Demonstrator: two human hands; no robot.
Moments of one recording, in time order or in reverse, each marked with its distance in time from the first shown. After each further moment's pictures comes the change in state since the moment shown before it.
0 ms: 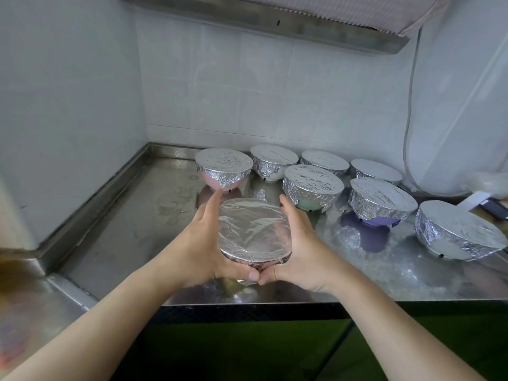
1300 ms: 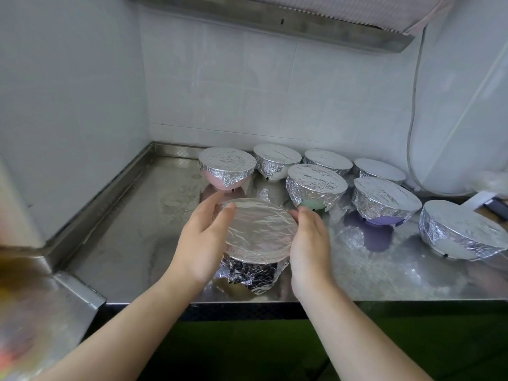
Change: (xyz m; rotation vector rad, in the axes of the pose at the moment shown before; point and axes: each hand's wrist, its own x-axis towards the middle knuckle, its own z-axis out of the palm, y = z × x) left_hand -0.004 0.020 0.016 -0.438 0.378 -0.245; right_hand 0.016 -0.028 0.040 0.856 0.712 0.230
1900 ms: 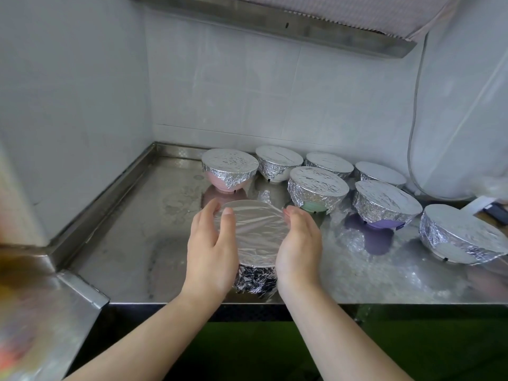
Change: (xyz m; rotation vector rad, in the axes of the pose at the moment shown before) left_hand -0.012 -0.012 0.019 0.029 0.196 0.045; right_hand -0.011 0.002 0.021 -0.006 0.077 -0.119
